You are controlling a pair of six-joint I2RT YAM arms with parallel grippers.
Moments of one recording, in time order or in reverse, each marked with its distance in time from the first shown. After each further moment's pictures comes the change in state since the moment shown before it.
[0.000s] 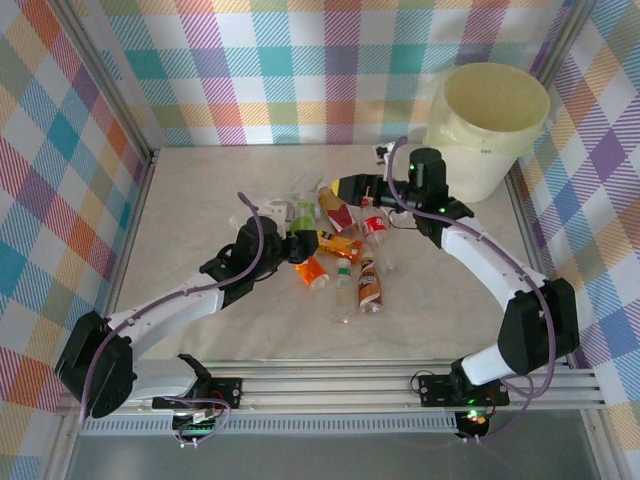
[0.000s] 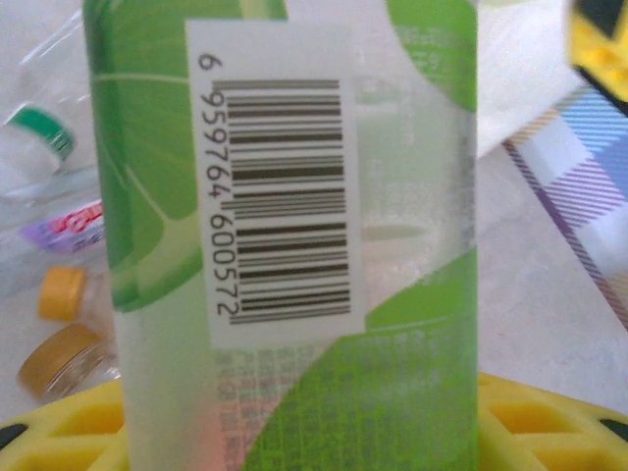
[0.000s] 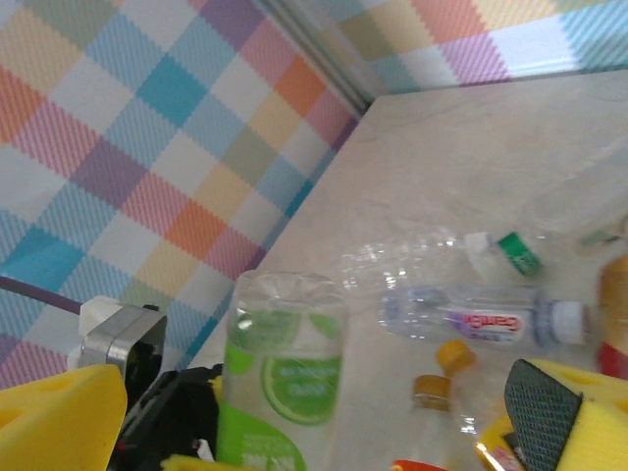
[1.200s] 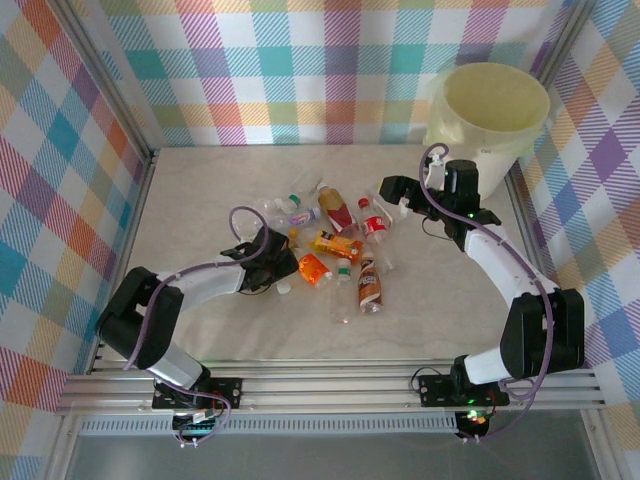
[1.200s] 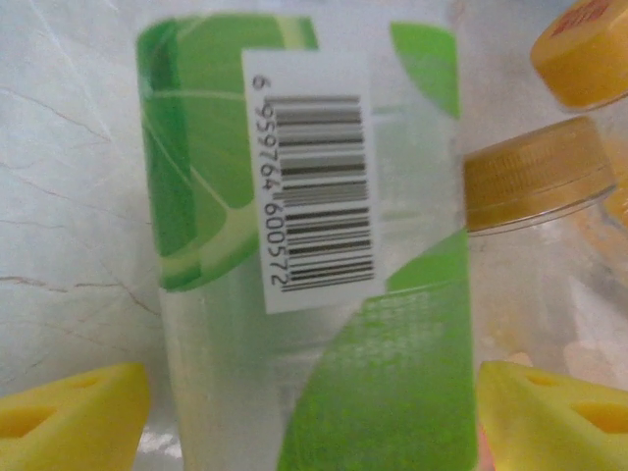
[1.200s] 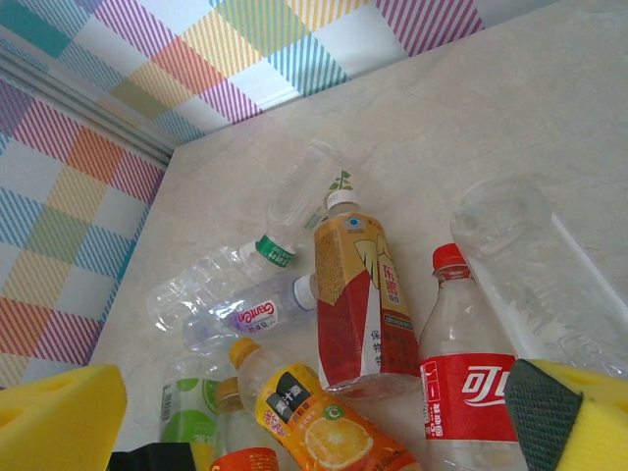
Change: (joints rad) left arm 0.127 0.314 0.005 -0.336 -0.132 -0.435; right arm -0.247 -0.057 -0.147 -0.103 0.176 -0.033
